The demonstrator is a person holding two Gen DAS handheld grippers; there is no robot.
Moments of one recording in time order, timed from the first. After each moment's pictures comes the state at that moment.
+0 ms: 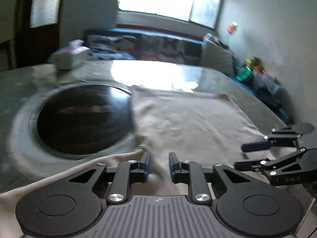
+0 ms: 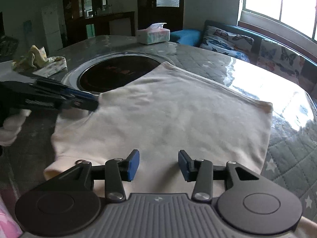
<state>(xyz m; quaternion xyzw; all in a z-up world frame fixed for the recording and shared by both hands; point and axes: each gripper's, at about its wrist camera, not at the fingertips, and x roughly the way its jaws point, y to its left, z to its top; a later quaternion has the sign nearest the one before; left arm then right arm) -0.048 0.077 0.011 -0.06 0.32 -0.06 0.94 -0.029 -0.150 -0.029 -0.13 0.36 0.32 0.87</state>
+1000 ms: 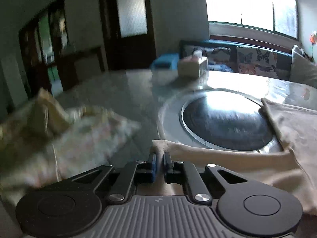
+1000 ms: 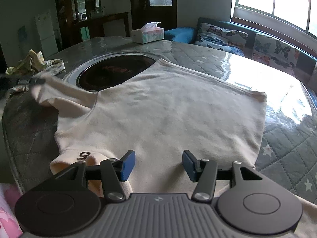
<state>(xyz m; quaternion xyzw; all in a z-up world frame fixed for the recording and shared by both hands) -0.078 0.180 0.019 0.01 0.29 0.20 0.93 -0.034 -0.156 -0.032 -0.11 0.37 0.31 0.87</state>
